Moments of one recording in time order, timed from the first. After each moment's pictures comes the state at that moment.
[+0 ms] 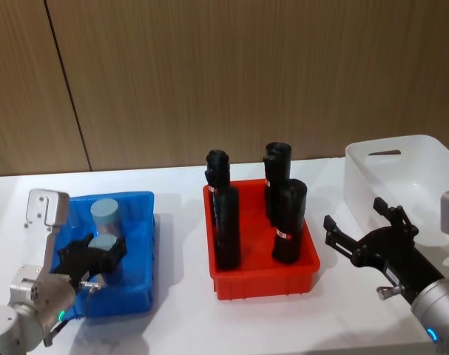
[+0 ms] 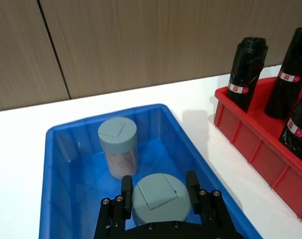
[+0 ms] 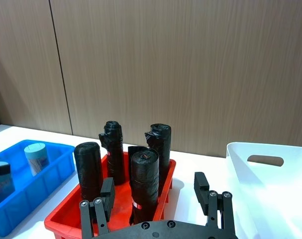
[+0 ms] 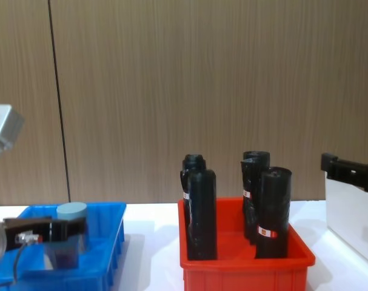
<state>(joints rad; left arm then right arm) -0.35 0.37 0.30 -1.25 -0.45 0.18 -0.09 -0.01 0.34 -0.23 -1.77 0.29 0.03 0.07</state>
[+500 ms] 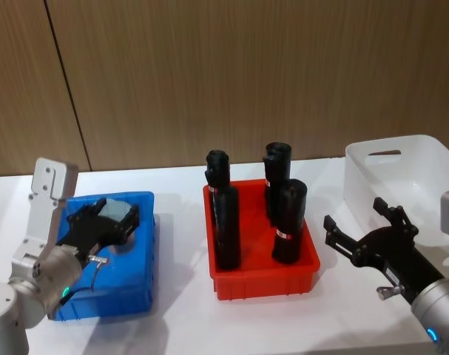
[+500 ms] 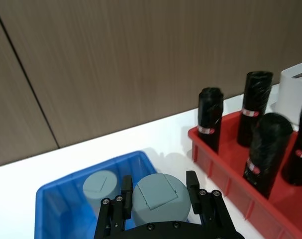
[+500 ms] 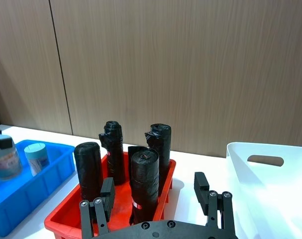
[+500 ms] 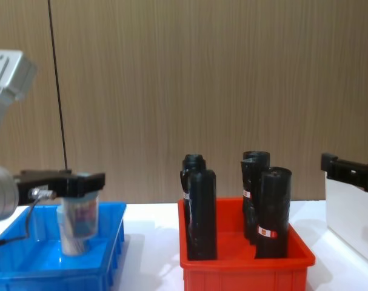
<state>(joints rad) -0.35 0.38 0.30 -1.38 -0.40 0.18 -0.14 -0.01 0.34 -0.23 -1.77 0.29 0.03 0.07</state>
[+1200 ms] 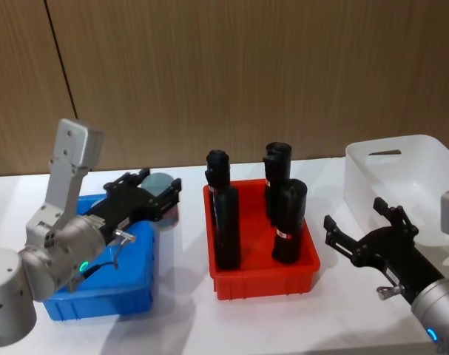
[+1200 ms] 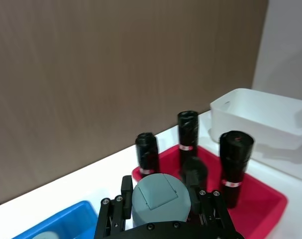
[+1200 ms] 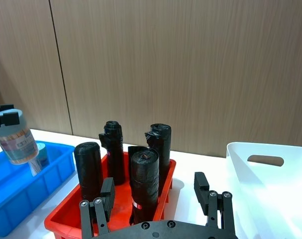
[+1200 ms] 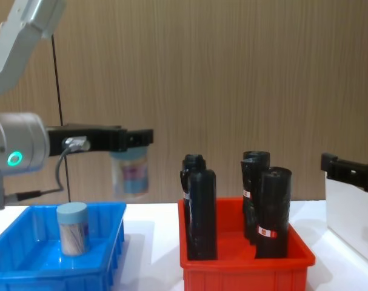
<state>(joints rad) -0.39 0.38 0.30 -1.50 -0.41 0.26 -0.31 -0.01 0.34 -0.23 -1.77 0.29 0.03 0.07</state>
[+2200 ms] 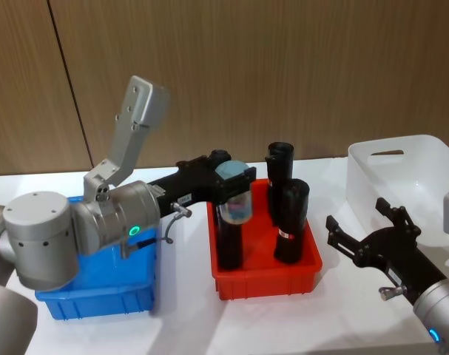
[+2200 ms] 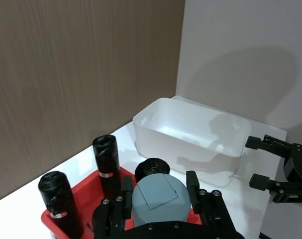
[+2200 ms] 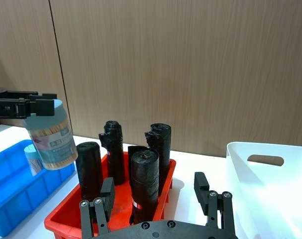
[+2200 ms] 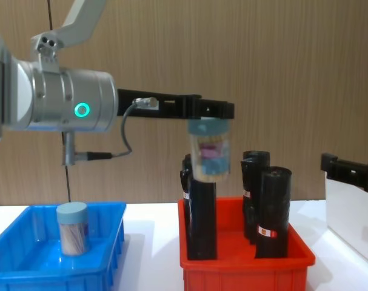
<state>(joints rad) -0.56 0.28 0.35 -1.43 -0.42 0.43 -0.56 -0.01 0.34 -0.23 -1.77 0.29 0.03 0.07</state>
